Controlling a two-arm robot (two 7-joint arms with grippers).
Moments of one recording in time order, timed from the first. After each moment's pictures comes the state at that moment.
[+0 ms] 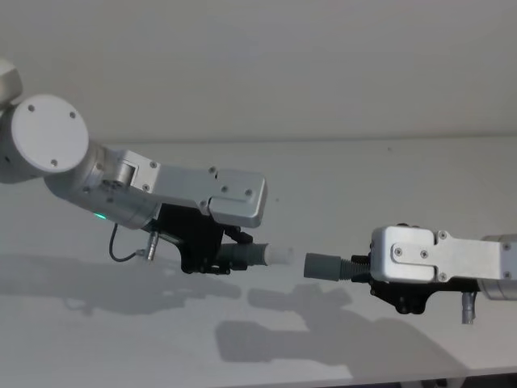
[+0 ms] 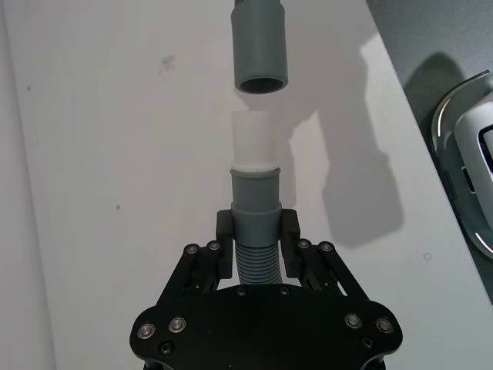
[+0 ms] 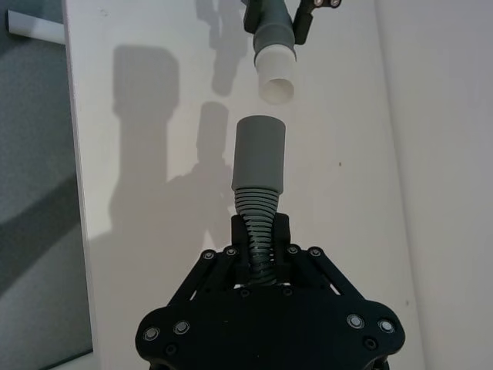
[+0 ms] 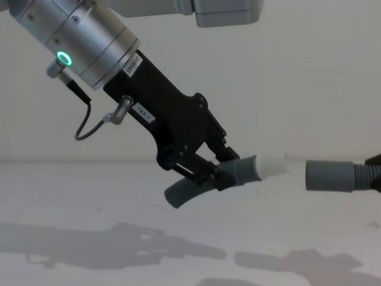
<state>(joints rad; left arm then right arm) -1.05 0.57 1.05 -1.54 -0.05 0.22 -1.06 0.37 0.98 -0.50 -2.03 -0.06 0.34 0.80</state>
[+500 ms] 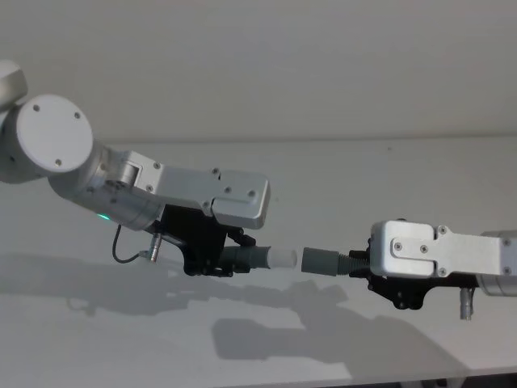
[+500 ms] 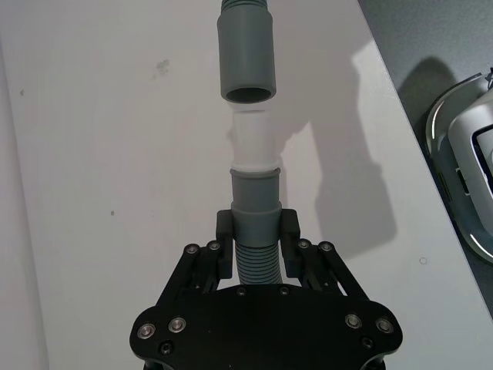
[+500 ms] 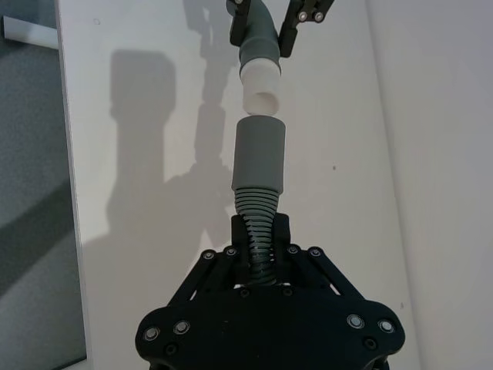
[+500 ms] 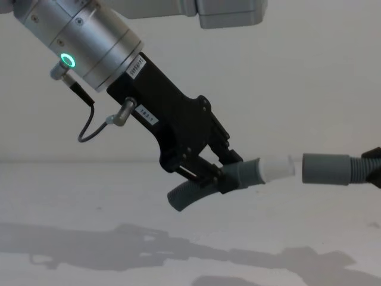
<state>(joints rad) -1.05 0.55 1.06 -1.53 -0.05 0.22 -1.07 0.37 0.97 -0.49 -2.03 -0.06 0.34 0.80</state>
